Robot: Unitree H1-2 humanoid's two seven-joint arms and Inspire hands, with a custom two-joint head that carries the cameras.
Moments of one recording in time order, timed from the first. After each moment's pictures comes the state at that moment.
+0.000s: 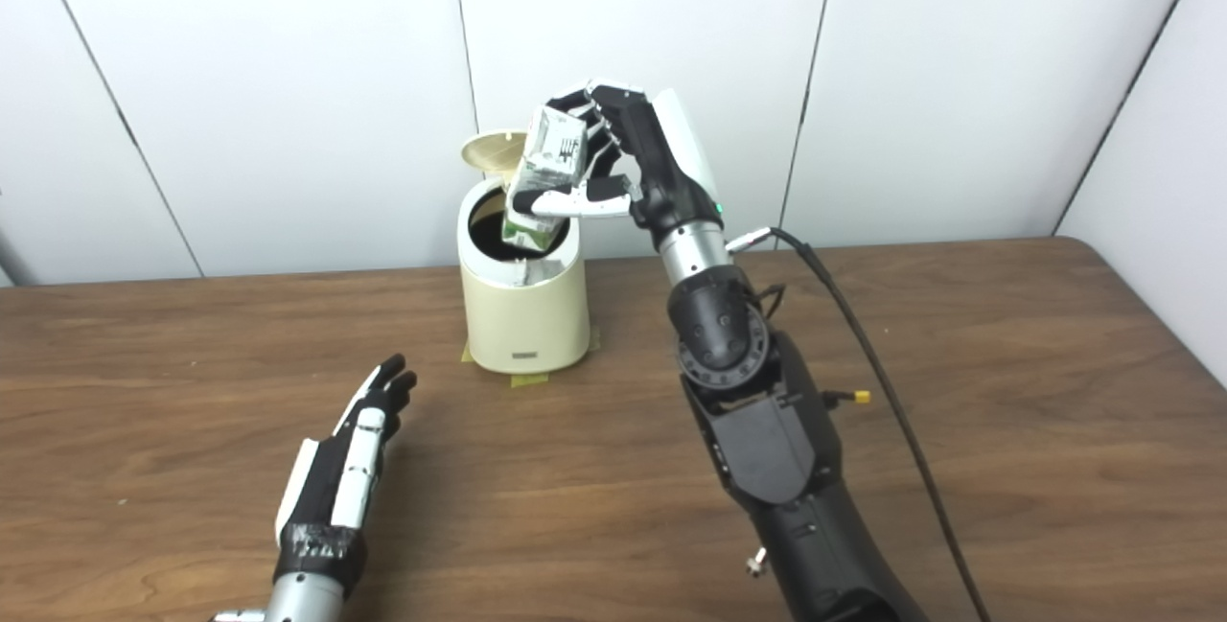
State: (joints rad) left arm 0.02 -0.05 -0.09 -0.21 0.12 0.18 0.03; right arm -0.68 -0.04 0.12 0.15 -0.38 0.11 -0.12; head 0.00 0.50
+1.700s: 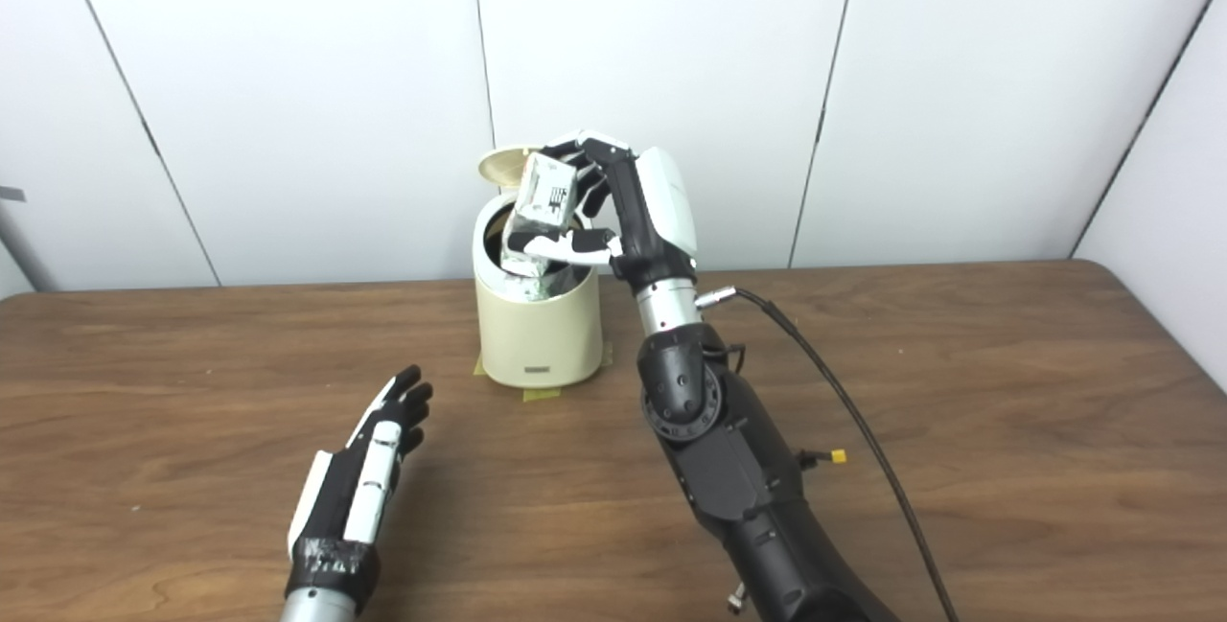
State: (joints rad) left arm 0.04 -0.06 -0.10 -0.25 0.11 0.18 0.03; right arm -0.71 -0.02 0.16 0.52 -0.51 -0.27 -0.41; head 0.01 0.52
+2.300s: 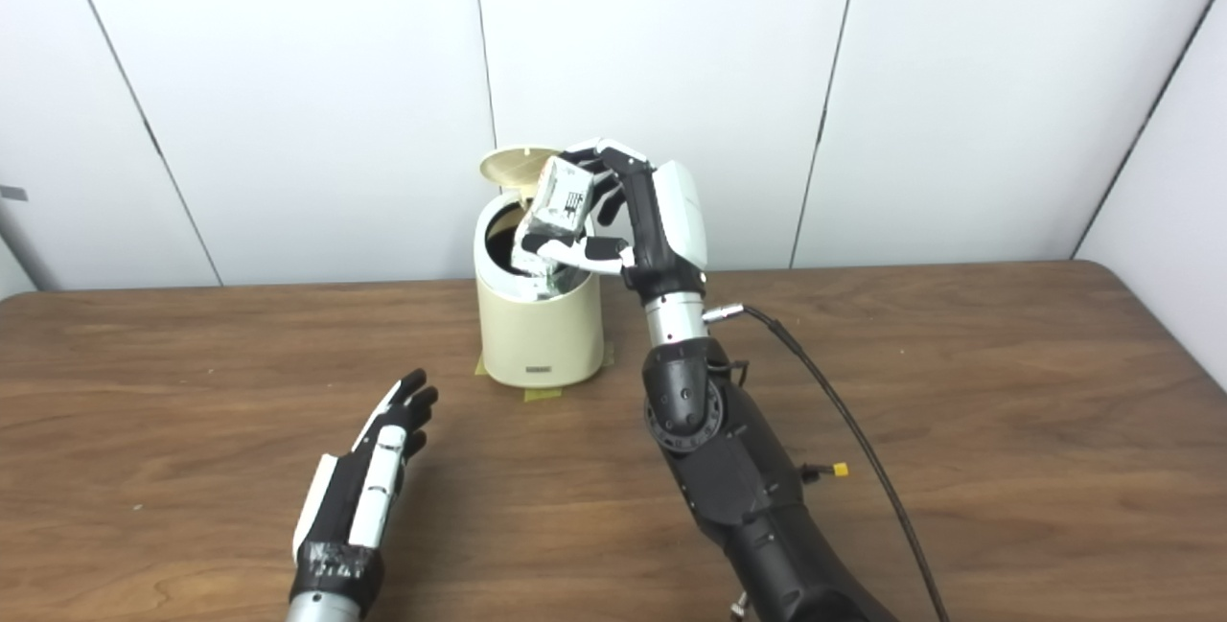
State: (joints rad) left arm 0.04 -0.06 -0.10 -0.25 0.12 0.18 0.03; right arm -0.72 -0.01 0.15 0.59 -0.51 -0.34 -0.51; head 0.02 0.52
